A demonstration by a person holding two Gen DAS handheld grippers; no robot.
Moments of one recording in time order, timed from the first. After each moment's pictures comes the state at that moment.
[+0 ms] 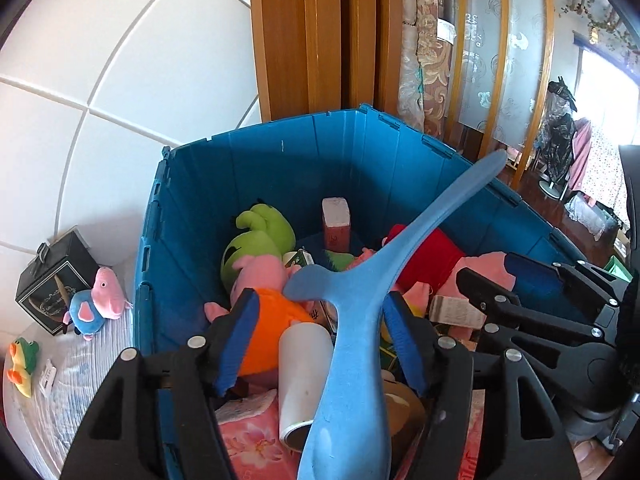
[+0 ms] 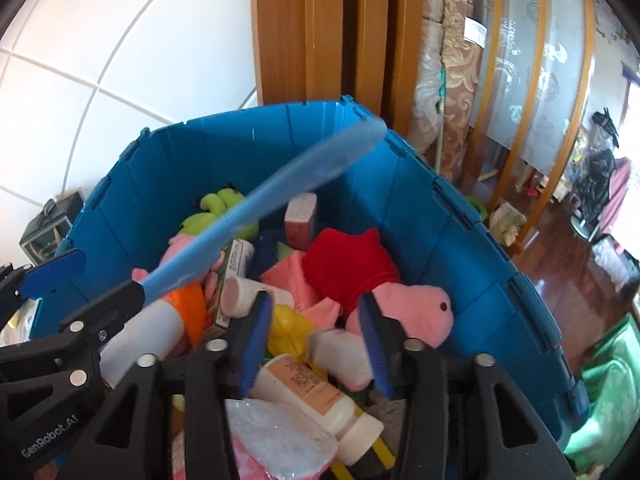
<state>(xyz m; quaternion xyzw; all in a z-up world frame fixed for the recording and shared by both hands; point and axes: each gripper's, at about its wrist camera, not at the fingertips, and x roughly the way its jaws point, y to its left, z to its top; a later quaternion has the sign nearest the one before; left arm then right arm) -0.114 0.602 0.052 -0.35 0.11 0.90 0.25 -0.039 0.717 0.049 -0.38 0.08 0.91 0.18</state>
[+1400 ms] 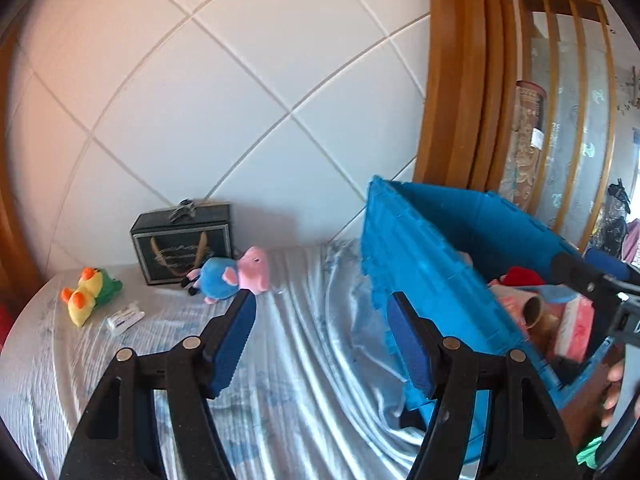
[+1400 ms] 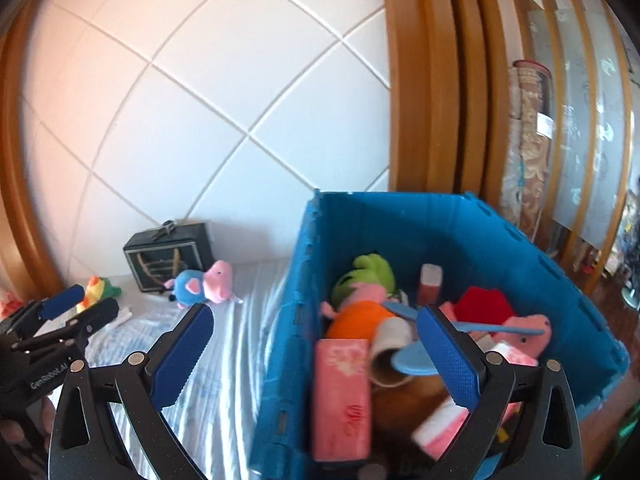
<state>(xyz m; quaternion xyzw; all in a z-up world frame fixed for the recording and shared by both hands) -0.042 0.287 0.054 -0.25 -0.02 0.96 0.10 0.013 0.500 0.102 -0.24 0.02 0.97 0.04</state>
